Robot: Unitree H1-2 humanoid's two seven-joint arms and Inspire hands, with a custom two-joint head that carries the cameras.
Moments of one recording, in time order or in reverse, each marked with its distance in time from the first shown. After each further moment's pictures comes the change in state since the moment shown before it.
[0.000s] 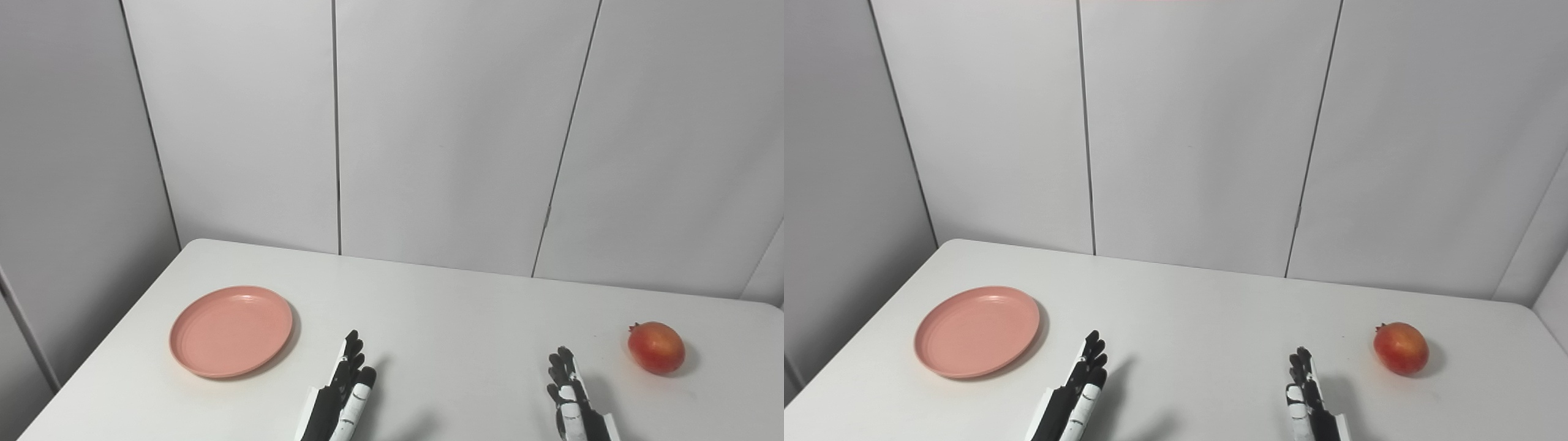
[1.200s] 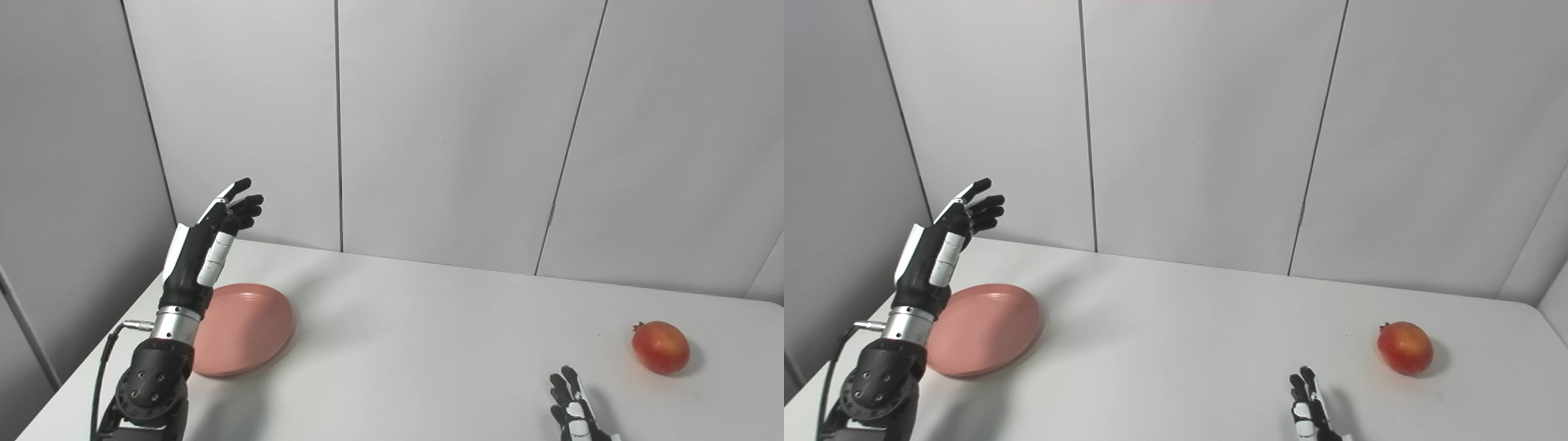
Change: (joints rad) left arm -0.425 0.450 0.266 0.212 -0.103 -0.087 -0.035; right arm 0.060 -0.004 -0.001 -0.067 0.019 0.079 0.027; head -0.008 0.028
